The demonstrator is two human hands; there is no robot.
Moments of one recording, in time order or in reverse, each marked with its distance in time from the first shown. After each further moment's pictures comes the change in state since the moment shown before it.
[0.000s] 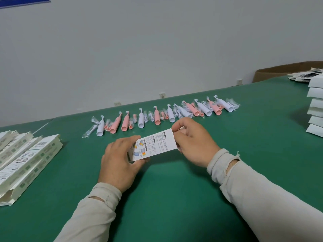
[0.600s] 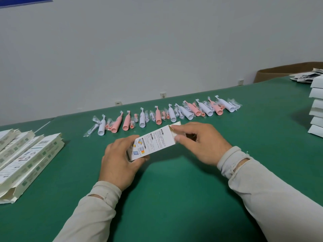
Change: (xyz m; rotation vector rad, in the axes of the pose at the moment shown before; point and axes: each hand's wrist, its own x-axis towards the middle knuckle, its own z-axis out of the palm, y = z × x) left_hand 0.000 -0.003 0.001 -0.087 0.028 -0.016; right_hand -0.001 0.008 -0.029 -0.459 -0.065 -0.237
